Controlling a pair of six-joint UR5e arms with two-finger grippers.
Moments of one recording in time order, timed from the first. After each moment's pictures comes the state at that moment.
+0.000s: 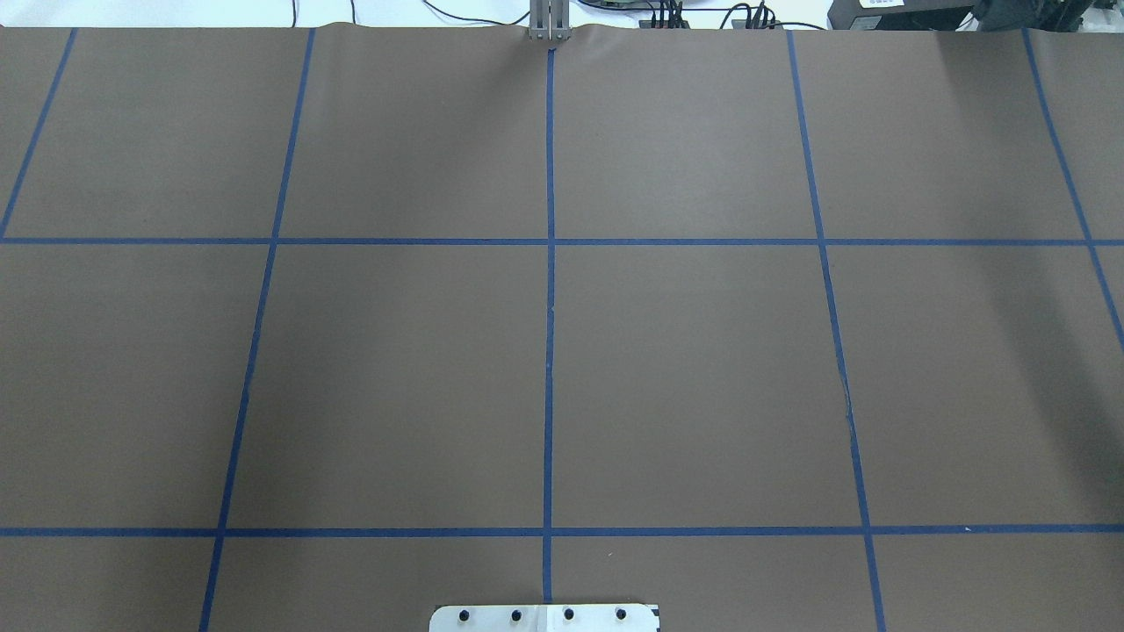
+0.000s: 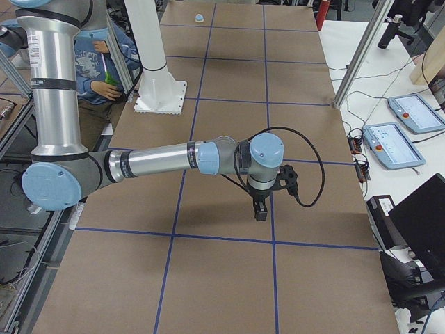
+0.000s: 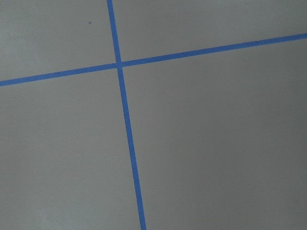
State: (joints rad) left arm -1.53 -1.32 -2.04 -1.50 -2.35 0.01; right arm 1.56 -1.56 1.75 -1.71 2.38 -0.12
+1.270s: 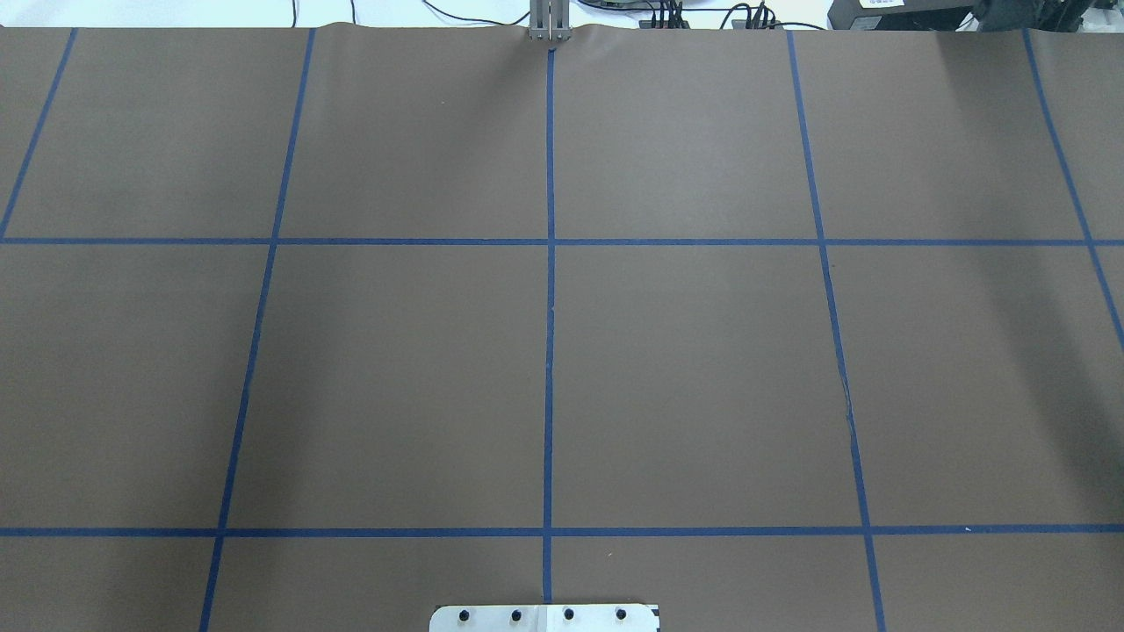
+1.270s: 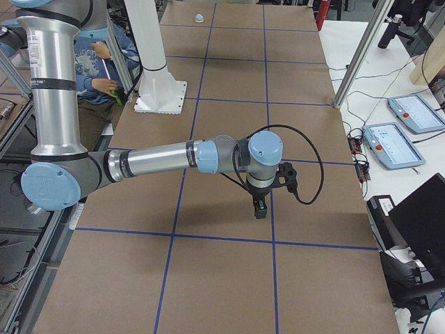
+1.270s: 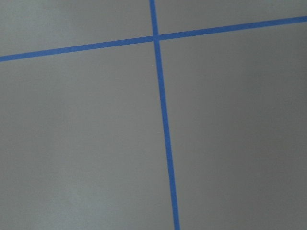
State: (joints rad) left arm -1.53 -1.32 -1.92 -1.52 -2.27 0.02; right arm 1.56 -1.56 1.76 -1.71 2.39 -0.12
